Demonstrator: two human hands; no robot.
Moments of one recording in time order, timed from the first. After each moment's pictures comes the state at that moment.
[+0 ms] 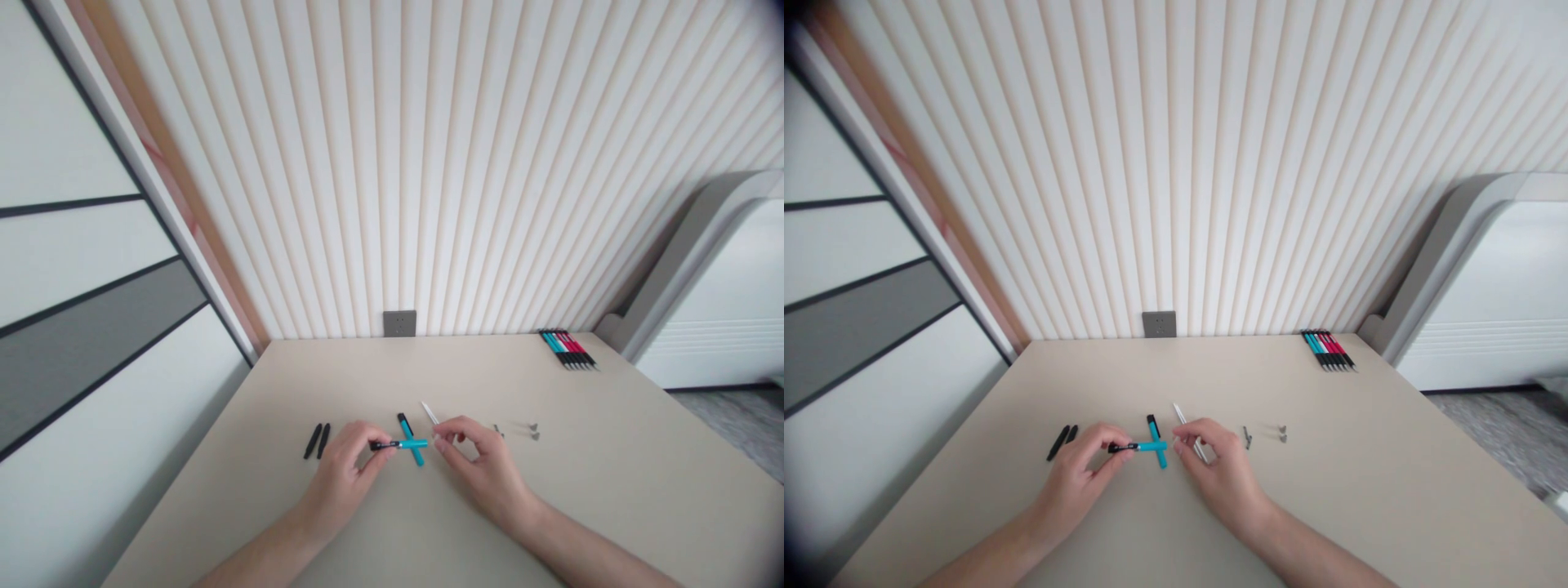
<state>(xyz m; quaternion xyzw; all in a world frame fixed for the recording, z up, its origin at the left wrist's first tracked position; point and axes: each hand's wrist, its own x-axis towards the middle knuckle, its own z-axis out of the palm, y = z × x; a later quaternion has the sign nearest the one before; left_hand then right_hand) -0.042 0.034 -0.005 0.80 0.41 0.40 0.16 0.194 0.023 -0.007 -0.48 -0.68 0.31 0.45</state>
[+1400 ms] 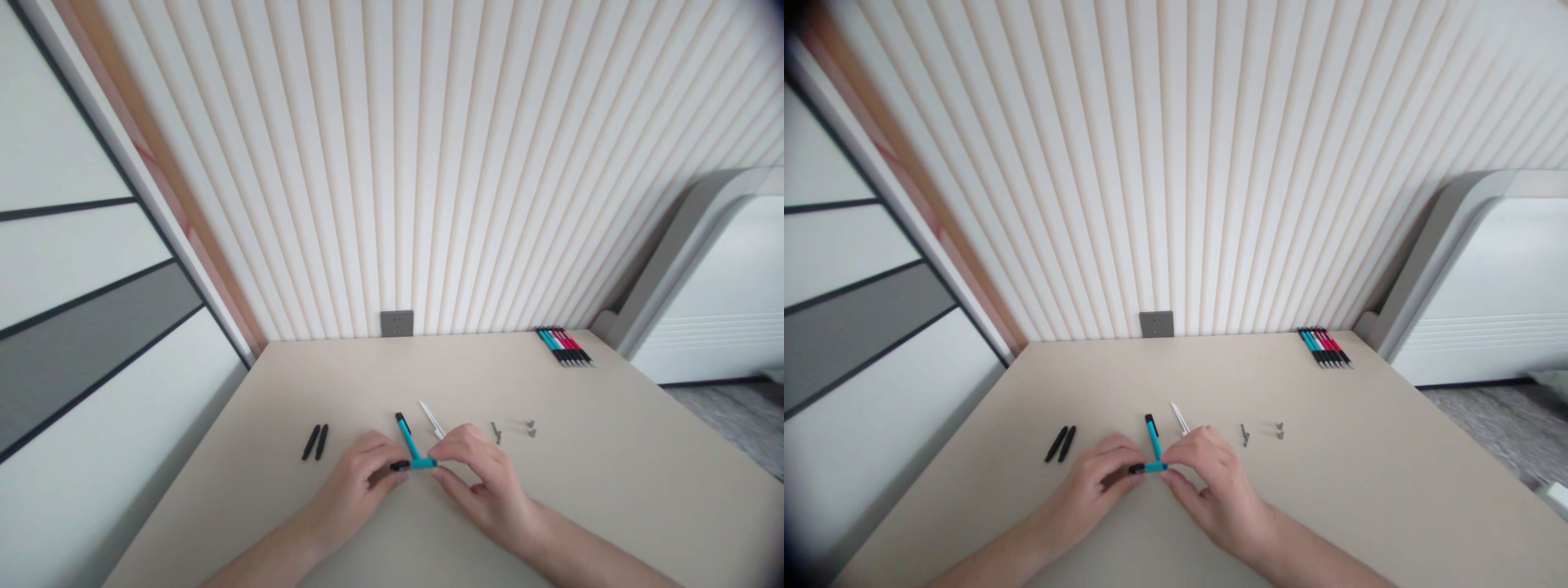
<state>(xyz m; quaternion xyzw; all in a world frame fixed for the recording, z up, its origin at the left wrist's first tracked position) -0.034 0.031 0.006 0.82 0.36 0.30 0.33 0.196 0.010 0.002 -0.30 -0.80 0.18 0.48</state>
